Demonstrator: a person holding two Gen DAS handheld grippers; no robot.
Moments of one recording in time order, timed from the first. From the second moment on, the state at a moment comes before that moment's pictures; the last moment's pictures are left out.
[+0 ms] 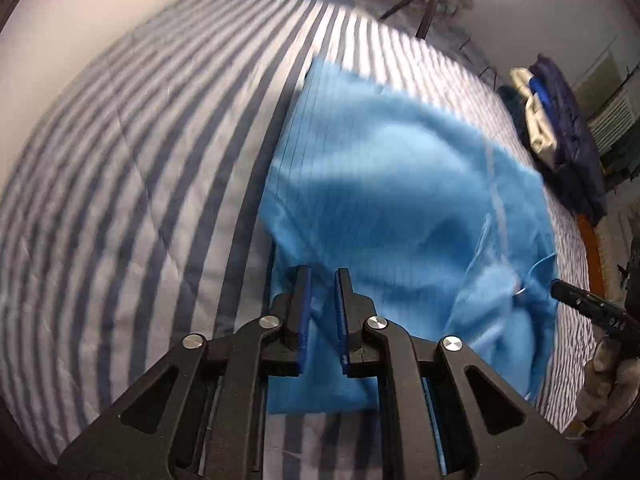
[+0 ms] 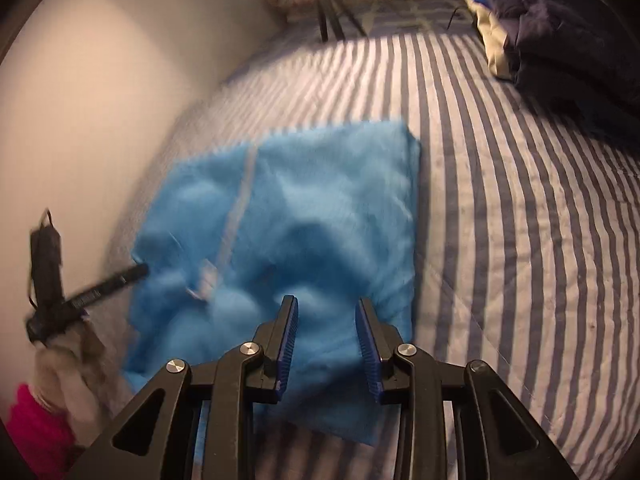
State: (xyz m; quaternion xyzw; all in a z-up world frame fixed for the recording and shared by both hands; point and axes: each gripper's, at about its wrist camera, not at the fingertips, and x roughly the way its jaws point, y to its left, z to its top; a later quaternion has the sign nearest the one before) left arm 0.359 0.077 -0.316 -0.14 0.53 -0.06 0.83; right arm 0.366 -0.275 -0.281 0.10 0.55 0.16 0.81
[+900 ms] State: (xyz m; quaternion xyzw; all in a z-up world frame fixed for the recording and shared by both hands) left arm 0.382 0.094 -0.295 -0.11 0.53 -0.11 0.83; right arm 0.372 -0.301 -0.295 0.06 0.57 0.17 0.80
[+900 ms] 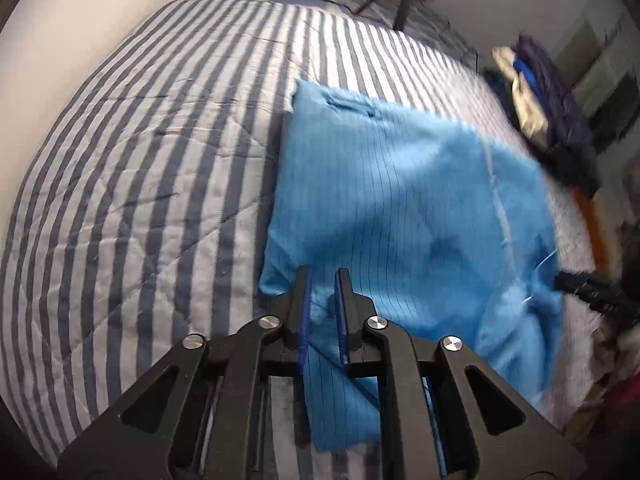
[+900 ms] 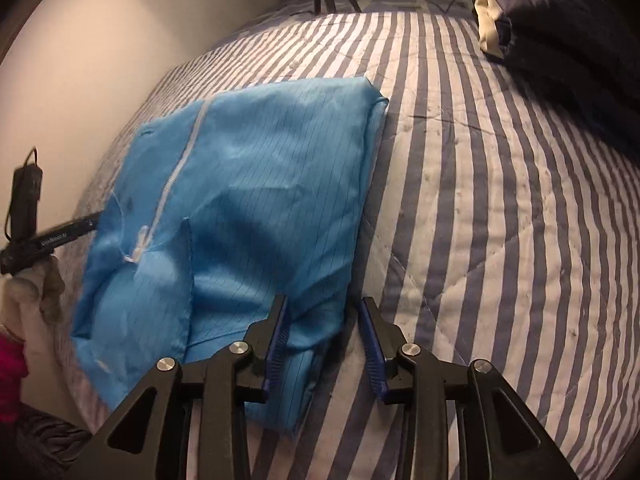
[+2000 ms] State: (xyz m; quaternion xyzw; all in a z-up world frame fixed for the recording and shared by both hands) left arm 0.446 0.152 -0.346 -0.41 0.54 -0.18 0.71; right arm 0.417 -0.361 -0.332 0.33 0.52 0.27 0.74
